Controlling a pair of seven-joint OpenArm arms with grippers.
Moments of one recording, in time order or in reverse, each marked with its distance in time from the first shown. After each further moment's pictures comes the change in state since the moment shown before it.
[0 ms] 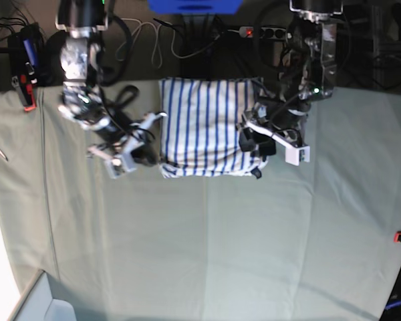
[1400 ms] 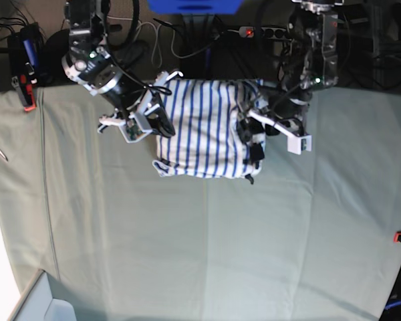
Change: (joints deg) left arm 2.3 0.1 -0.3 -2.4 -0.3 -0.9 -2.4; right arm -13.2 -0.7 -6.2 13.9 0.6 0.1 0.4
